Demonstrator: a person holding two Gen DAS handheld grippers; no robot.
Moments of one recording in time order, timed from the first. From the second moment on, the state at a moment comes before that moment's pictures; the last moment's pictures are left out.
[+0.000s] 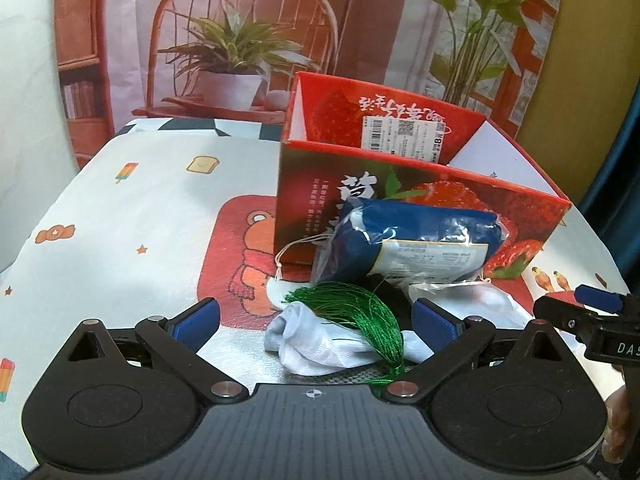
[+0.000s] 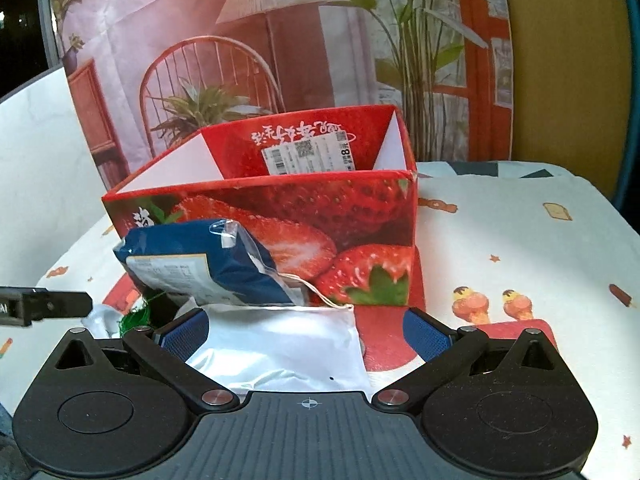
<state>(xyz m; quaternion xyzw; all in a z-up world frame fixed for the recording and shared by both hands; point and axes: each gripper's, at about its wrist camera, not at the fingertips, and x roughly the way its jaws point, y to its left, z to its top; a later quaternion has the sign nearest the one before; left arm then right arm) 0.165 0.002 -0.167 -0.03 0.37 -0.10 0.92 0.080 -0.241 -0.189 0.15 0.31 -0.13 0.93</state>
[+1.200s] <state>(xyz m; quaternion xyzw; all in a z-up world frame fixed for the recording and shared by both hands) 0.169 -0.008 -0.165 -0.02 0.36 -0.14 0.92 0.095 -0.226 -0.215 0.10 0.37 -0.09 0.92</state>
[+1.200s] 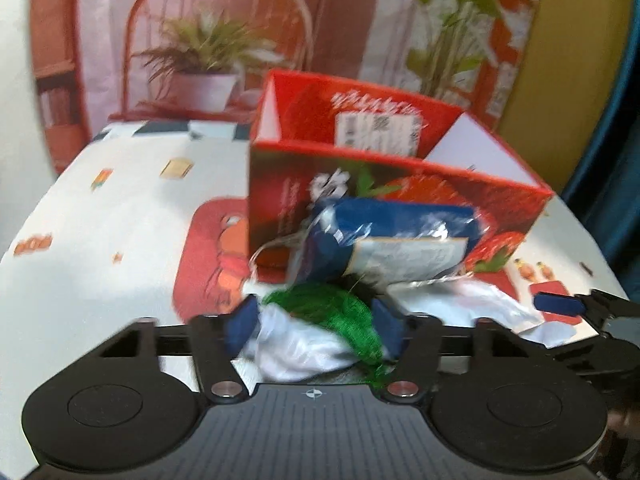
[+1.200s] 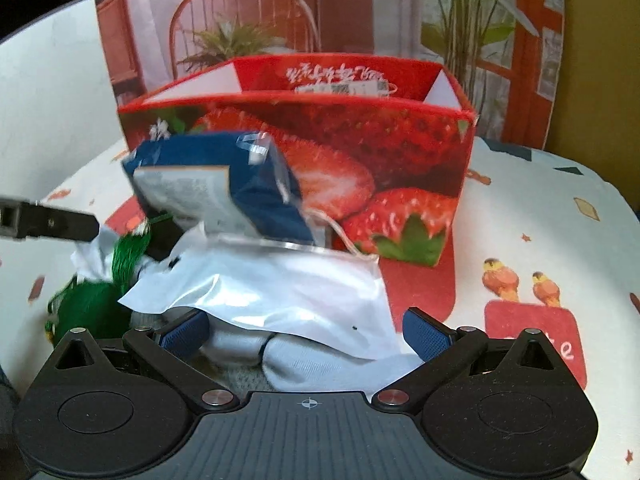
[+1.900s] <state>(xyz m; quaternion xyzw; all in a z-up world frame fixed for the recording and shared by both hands) 0.184 -0.041 -0.165 0.02 0.34 -0.29 0.90 0.109 -0.268 -0.214 0.12 0.33 -0.09 0.93</state>
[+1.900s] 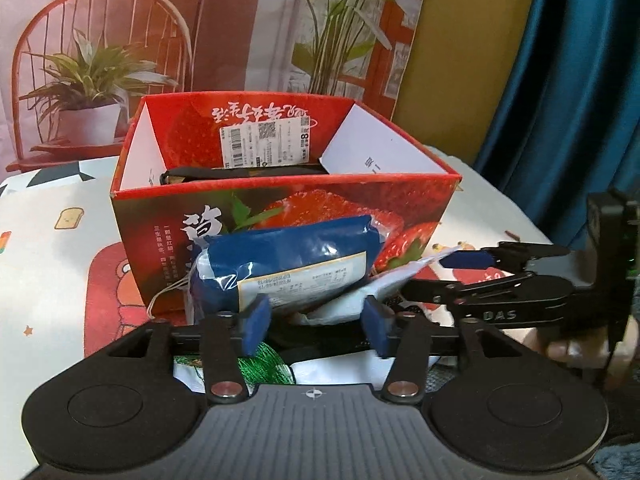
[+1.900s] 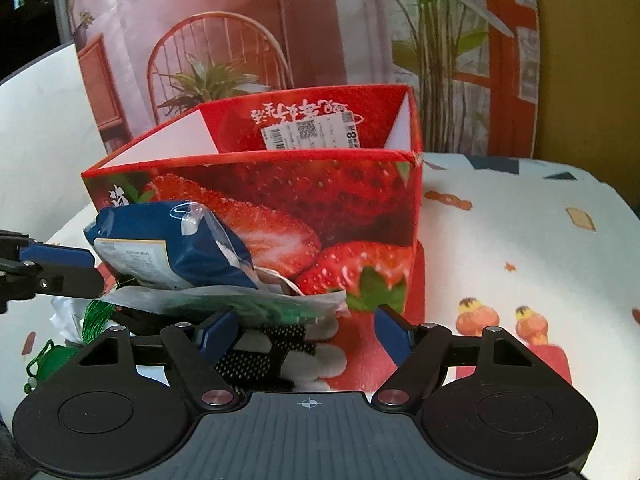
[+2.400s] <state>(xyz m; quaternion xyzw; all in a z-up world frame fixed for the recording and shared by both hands) 0.207 -0.071 -0.180 0.08 0.36 -0.30 0.88 0.129 -0.262 -0.217 0.09 0.33 -0.05 0.94</state>
